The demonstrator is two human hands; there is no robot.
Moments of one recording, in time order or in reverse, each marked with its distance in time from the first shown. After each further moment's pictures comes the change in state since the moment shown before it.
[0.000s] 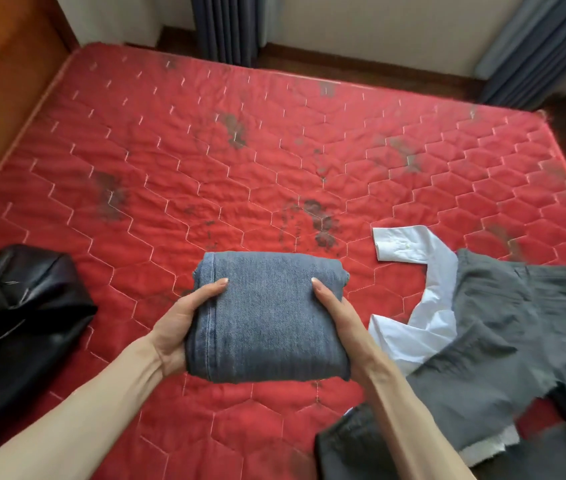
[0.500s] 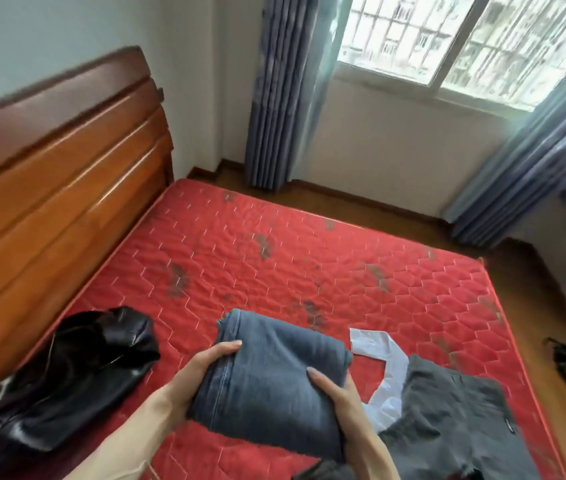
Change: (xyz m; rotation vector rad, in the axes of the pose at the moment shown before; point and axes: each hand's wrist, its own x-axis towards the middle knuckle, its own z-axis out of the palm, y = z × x) left_hand -0.300 0.067 0.062 0.093 -0.028 0.116; right_hand -0.261 -0.122 0.080 -0.219 0.056 -0.219
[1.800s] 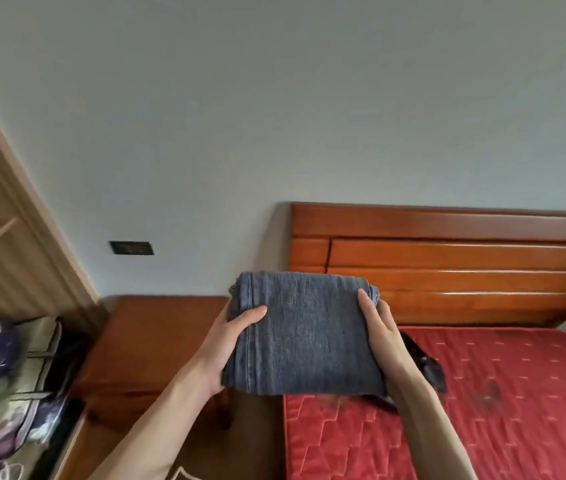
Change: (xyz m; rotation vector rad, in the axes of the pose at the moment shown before) left_hand -0.447 -0.255 -0.089 -0.731 1.069 0.930; right_hand -0.284 -0.019 0.324 -0.511 -1.199 -0.238
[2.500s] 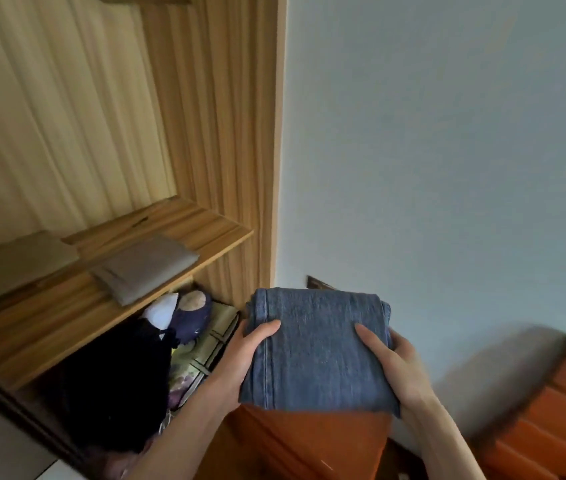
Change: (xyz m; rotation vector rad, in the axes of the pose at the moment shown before) left_hand -0.013 0.113 -0.315 -0.212 0.622 0.234; right_hand 0.100 -0.036 0.395 -0.121 -0.637 -0.012
